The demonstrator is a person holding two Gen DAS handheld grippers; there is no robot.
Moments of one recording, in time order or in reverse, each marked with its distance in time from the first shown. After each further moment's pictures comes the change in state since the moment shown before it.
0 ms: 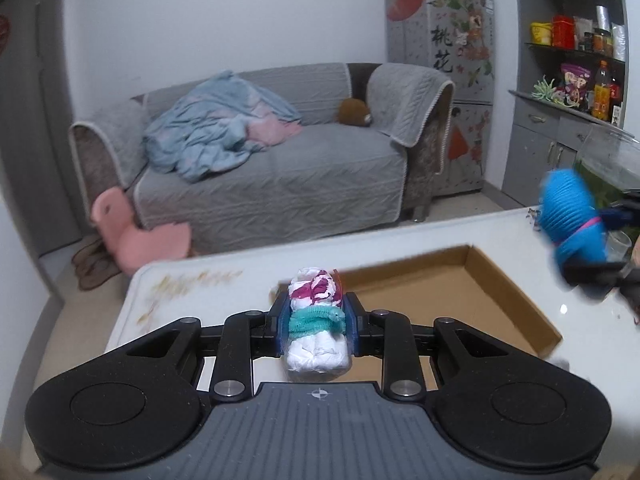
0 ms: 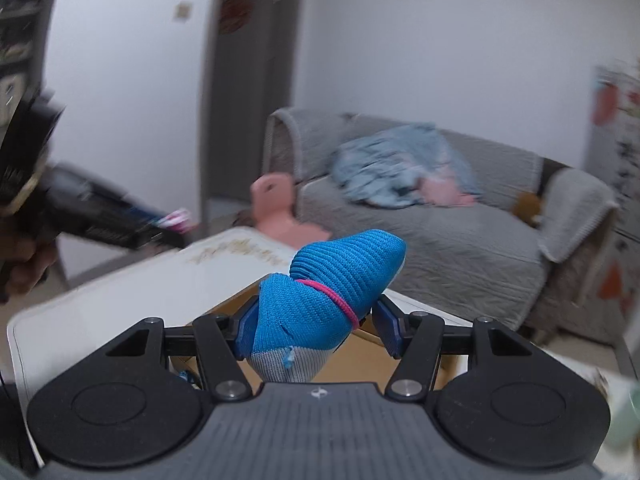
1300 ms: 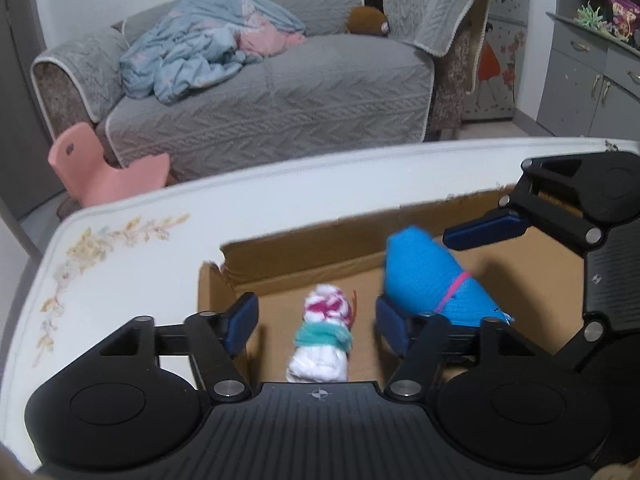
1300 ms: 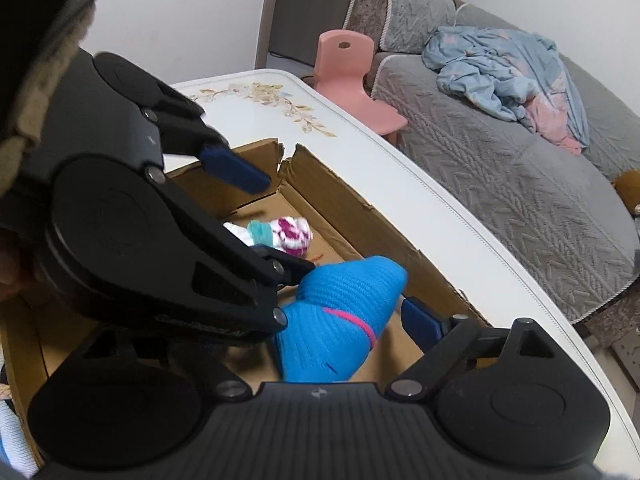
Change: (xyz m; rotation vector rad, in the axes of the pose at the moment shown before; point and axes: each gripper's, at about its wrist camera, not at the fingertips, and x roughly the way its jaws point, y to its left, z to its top) left arm 0.196 -0.007 -0.023 -0.001 0.220 0.047; right arm 0.210 0.036 -0.033 -0.223 0.371 0.147
